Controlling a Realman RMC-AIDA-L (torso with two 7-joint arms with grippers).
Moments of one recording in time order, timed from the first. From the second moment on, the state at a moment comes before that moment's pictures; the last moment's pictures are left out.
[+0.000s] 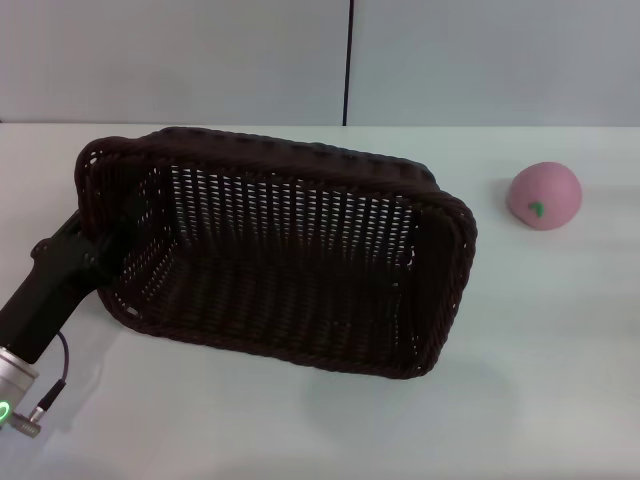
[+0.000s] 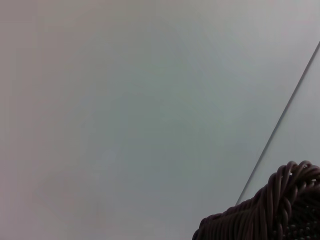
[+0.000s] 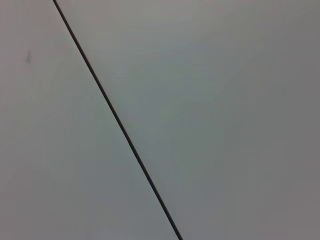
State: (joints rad) left arm -0.30 -2.06 0.69 -0.09 1.16 1.56 -0.77; right arm 0.42 2.07 -0.20 -0.12 -0.95 -1.34 0.75
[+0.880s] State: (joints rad) left arm -0.33 -2.07 0.66 -0.09 1.16 1.50 -0.95; right arm 0.42 2.07 -0.20 -0.12 -0.95 -1.31 0.75
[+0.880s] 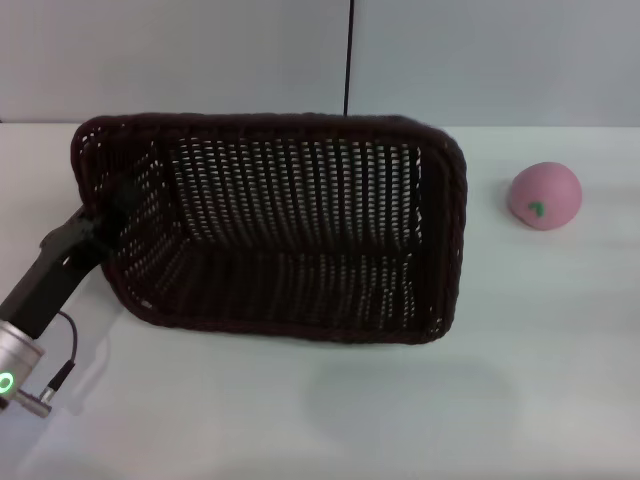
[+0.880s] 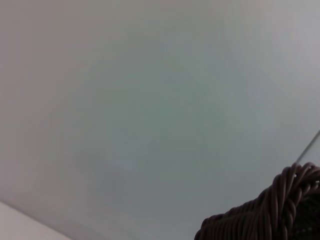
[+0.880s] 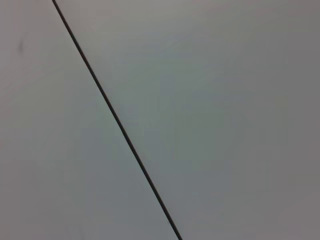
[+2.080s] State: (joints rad) left arm -0.36 -2.04 0.91 0.68 1.40 1.21 -1.66; right arm 0.43 2.07 -0.21 -0.12 -0.96 -1.26 0.75
